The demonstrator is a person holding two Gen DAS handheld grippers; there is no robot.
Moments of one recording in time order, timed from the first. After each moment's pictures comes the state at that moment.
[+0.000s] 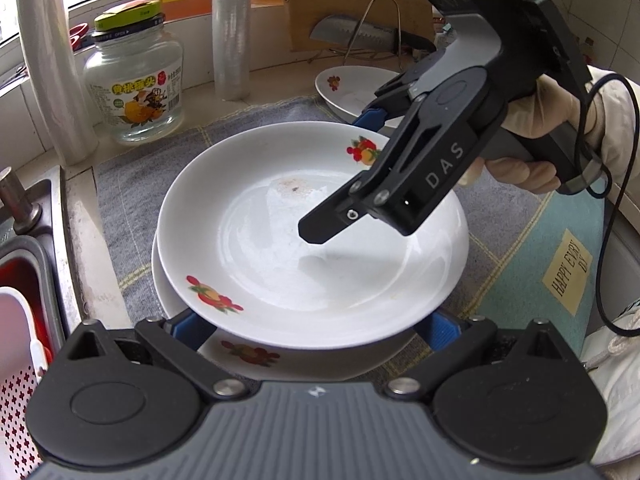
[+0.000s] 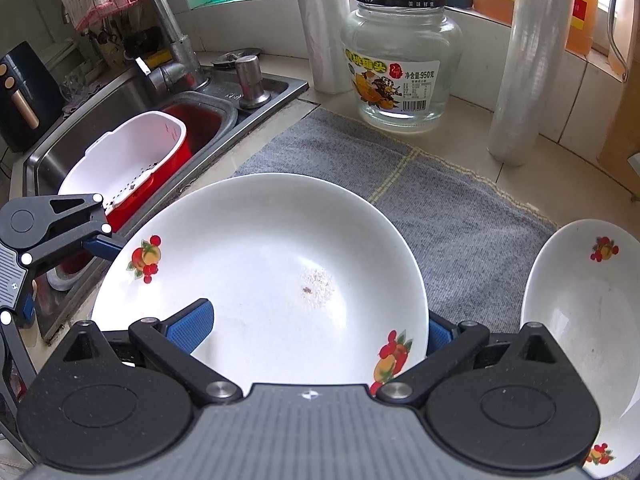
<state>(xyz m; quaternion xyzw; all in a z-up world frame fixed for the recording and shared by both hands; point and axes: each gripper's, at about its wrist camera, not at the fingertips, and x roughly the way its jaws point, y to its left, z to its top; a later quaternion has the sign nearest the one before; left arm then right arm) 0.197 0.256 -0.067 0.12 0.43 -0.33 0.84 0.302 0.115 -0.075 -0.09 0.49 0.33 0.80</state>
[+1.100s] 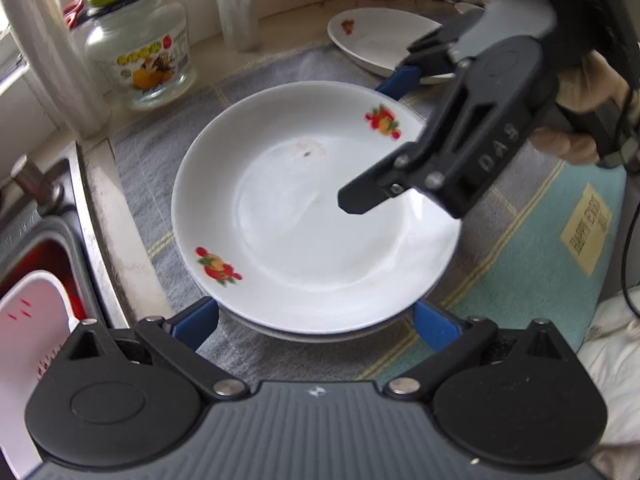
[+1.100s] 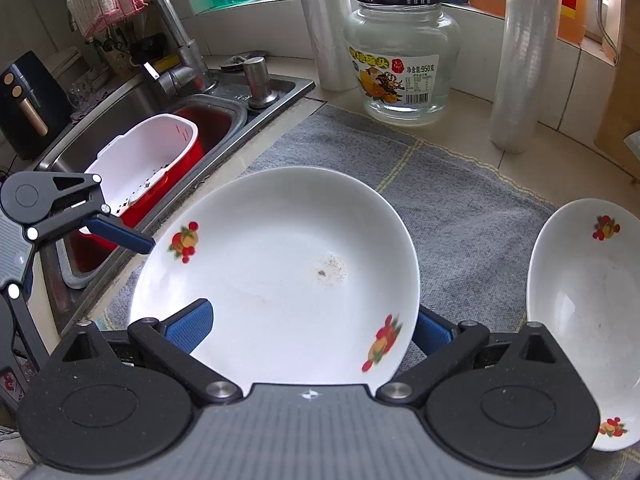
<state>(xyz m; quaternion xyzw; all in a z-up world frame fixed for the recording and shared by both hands) 0.201 0.243 -0.060 0.18 0.50 -0.28 0.80 0.291 0.106 -0.072 -0.07 0.49 0.33 0.80</state>
